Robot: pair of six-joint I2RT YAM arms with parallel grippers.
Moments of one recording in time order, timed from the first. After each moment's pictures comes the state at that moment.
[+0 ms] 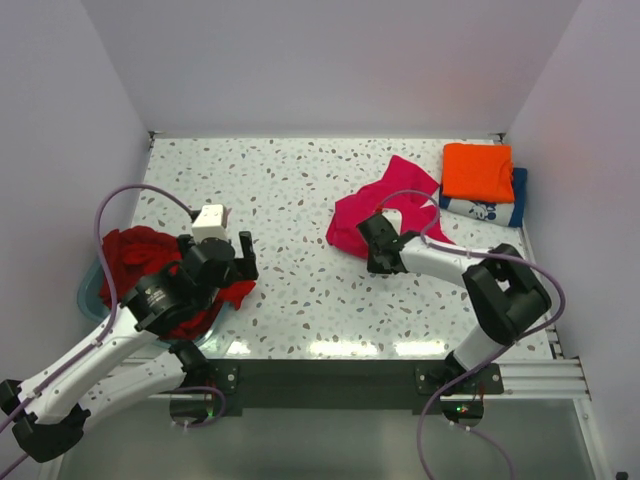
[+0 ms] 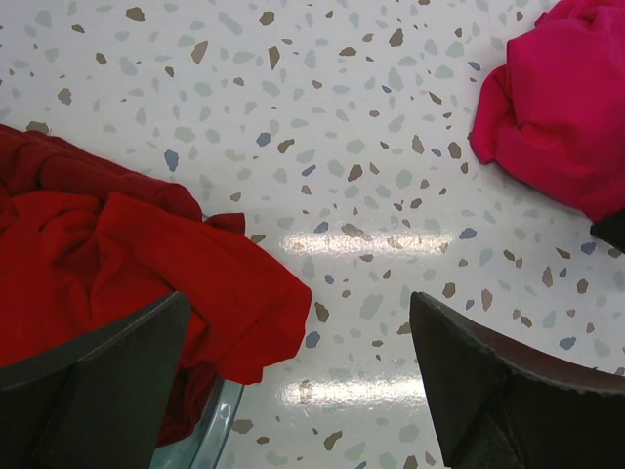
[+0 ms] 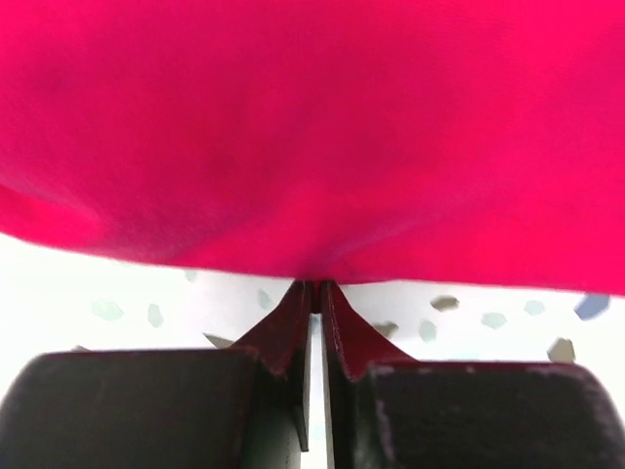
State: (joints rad) left arm -0.81 0.76 0.89 -0.81 -0.62 -0.59; right arm 0.63 1.65 0.90 -0.37 0.35 0.66
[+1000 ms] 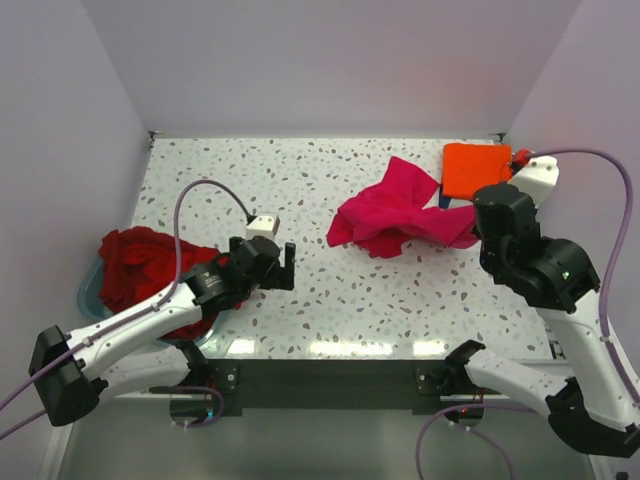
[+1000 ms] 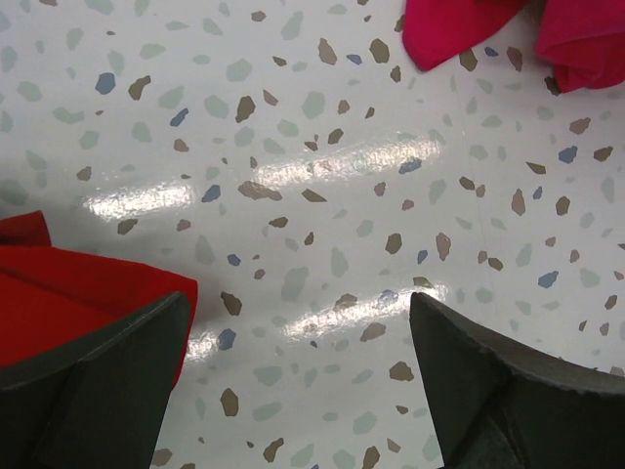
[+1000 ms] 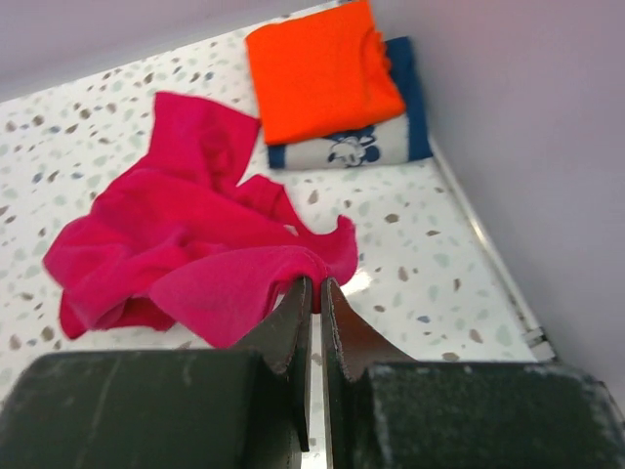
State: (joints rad) left arm -0.86 1.02 0.79 -0.57 -0.44 -0.58; right arm 0.60 0.95 1.49 -1.13 0.90 0.51
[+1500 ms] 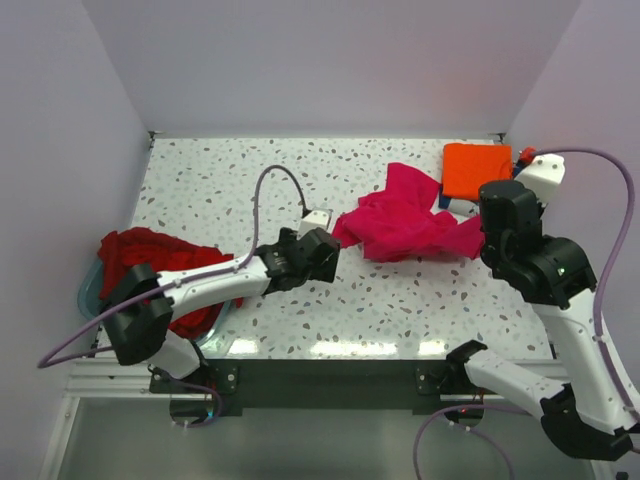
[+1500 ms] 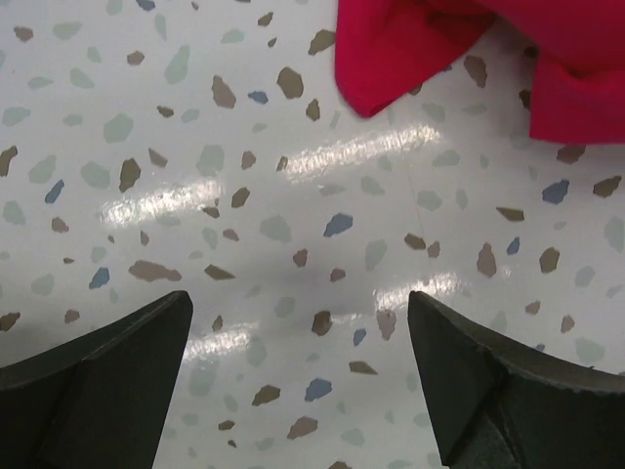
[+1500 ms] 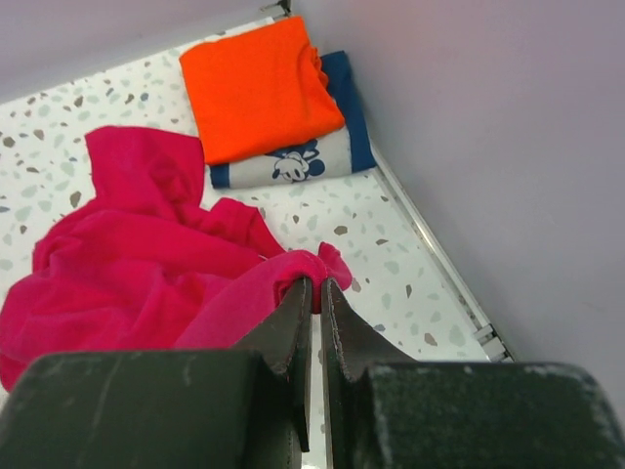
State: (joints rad) left arm -0.96 1.46 0.94 -0.38 -0.49 -0.57; right arm 0.51 0.96 1.50 -1.12 0.97 0.43
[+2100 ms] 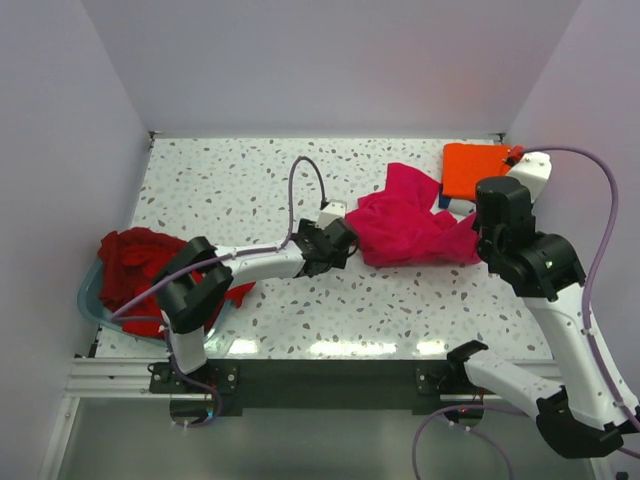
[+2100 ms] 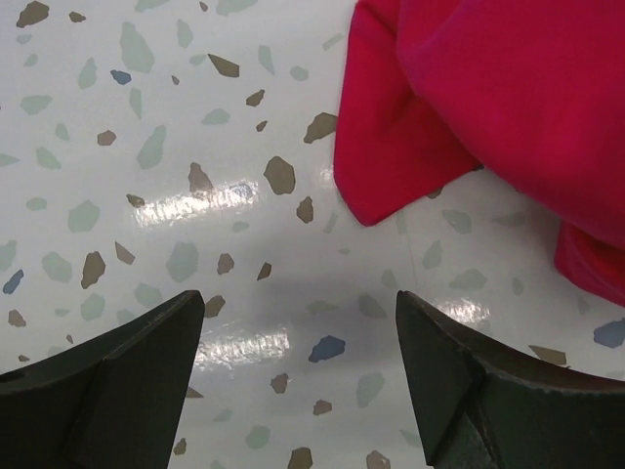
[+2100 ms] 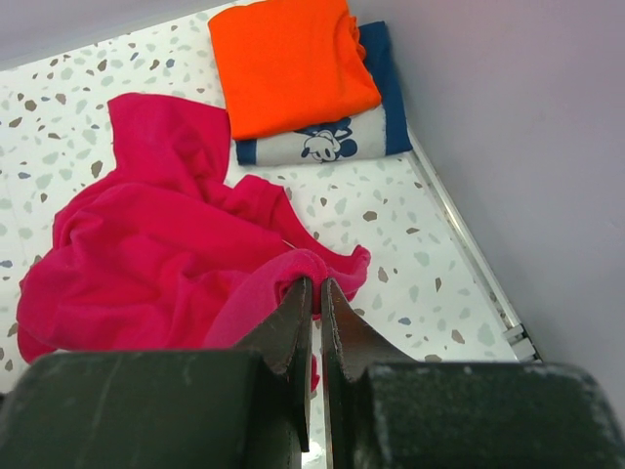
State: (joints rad) left arm -0.93 1.83 1.17 -0.30 -0.58 -0.54; right arm 0.43 0.96 1.42 -1.04 0.82 0.40
